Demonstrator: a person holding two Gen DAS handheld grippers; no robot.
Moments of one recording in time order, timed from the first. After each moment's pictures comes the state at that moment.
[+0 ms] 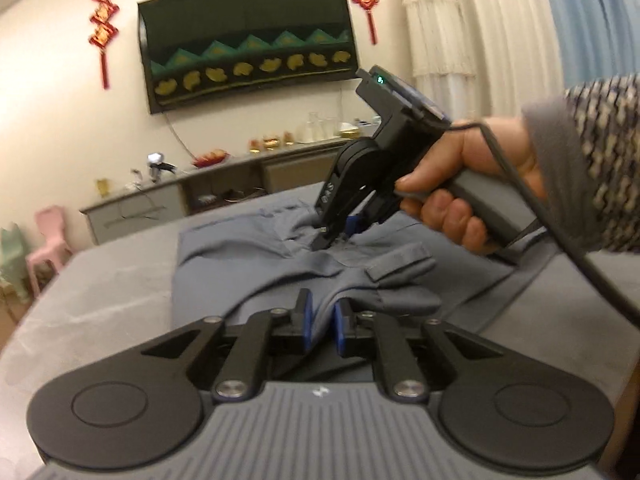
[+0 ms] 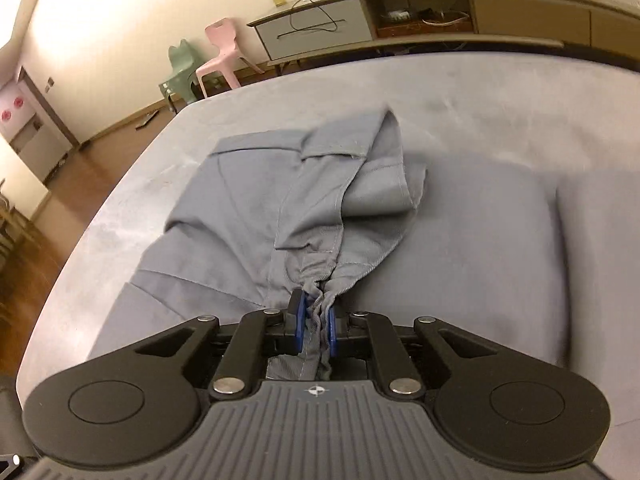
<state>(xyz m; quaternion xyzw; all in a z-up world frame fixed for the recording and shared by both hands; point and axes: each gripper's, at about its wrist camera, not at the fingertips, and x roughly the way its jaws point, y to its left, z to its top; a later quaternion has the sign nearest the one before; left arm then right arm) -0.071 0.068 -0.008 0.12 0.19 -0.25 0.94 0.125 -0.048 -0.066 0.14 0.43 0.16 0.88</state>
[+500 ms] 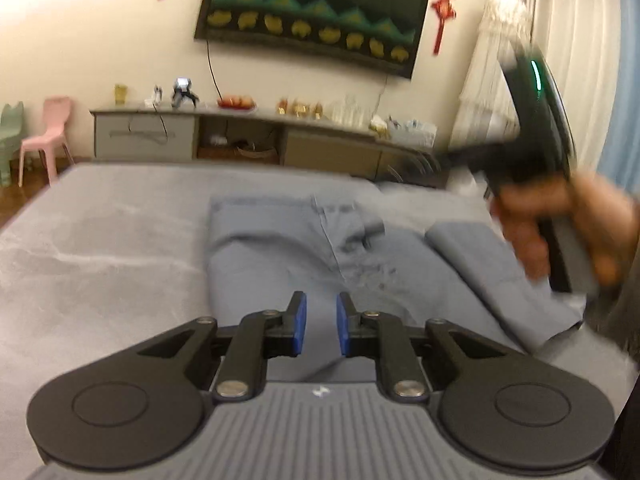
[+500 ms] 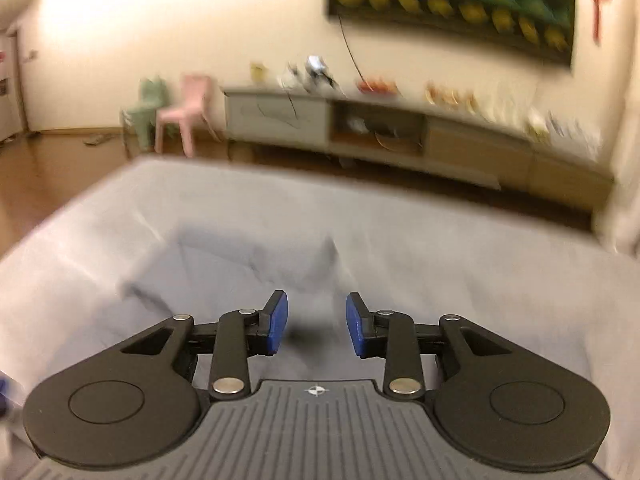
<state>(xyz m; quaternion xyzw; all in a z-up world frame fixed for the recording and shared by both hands) 0.021 0.141 0.005 -0.03 0.28 -0.23 0.93 0.112 -0.005 0.037 -0.06 0.29 0.10 0.95</state>
